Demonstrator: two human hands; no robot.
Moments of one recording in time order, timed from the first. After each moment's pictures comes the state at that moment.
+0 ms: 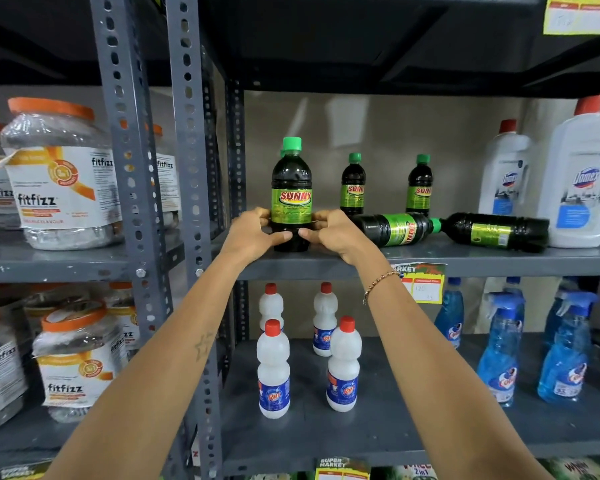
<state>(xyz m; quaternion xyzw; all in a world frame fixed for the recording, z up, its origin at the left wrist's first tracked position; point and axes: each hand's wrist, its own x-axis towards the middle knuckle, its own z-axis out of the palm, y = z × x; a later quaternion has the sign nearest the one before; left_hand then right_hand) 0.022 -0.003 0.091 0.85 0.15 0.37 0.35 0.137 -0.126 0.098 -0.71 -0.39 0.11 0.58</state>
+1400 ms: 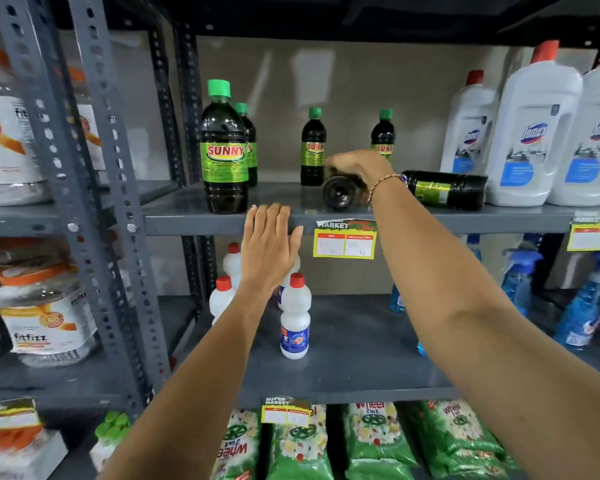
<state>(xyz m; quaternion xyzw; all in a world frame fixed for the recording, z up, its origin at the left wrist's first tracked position) 0.103 -0.115 -0.006 0.80 0.16 0.55 -0.16 0.224 -0.225 0.161 -0.91 -0.23 0.04 0.35</state>
